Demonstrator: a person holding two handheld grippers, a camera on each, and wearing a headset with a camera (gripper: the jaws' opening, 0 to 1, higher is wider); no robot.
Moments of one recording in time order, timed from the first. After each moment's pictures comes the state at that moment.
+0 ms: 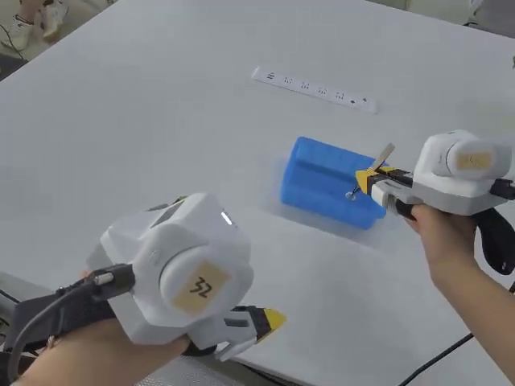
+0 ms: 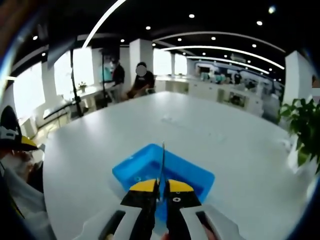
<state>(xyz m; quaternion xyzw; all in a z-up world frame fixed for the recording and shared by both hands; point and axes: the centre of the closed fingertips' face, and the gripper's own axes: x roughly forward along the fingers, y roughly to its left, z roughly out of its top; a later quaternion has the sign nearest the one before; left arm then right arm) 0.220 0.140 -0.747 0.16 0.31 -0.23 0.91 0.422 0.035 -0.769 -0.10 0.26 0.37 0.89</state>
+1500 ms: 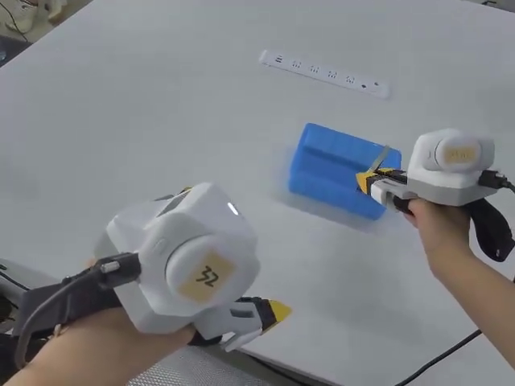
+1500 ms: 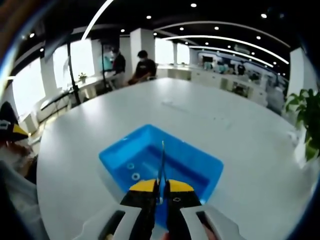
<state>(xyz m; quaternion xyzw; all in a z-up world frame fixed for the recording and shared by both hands) 0.223 0.142 -0.754 0.15 0.33 -0.23 0.90 0.432 0.036 -0.814 -0.12 0.30 0.38 0.87</state>
